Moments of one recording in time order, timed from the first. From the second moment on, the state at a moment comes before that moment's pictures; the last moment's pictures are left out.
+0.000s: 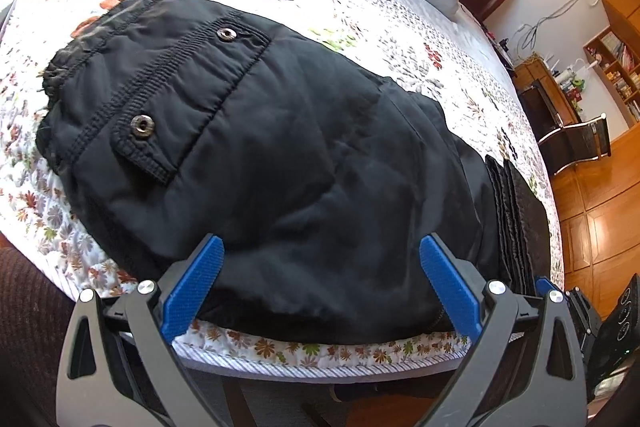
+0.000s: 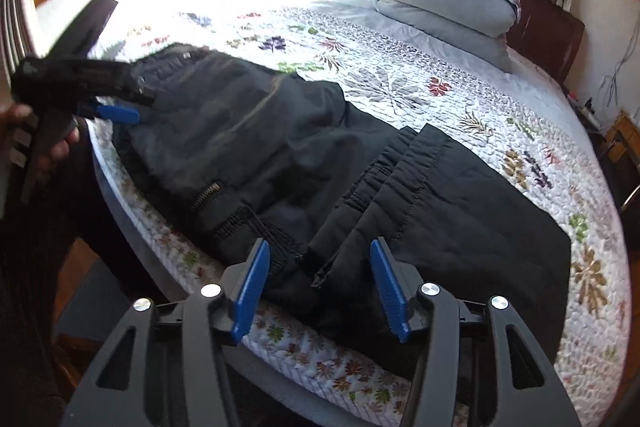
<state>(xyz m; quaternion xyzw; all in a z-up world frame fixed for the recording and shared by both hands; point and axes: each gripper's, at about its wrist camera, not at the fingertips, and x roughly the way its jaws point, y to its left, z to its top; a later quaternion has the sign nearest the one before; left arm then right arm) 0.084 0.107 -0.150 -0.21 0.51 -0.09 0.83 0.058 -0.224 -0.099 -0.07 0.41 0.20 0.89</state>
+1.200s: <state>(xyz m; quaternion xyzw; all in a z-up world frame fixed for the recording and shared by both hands) 0.083 0.258 -0.183 -0.51 0.44 -0.08 0.74 0.084 -0.296 -0.107 0.07 0.43 0.05 0.90</state>
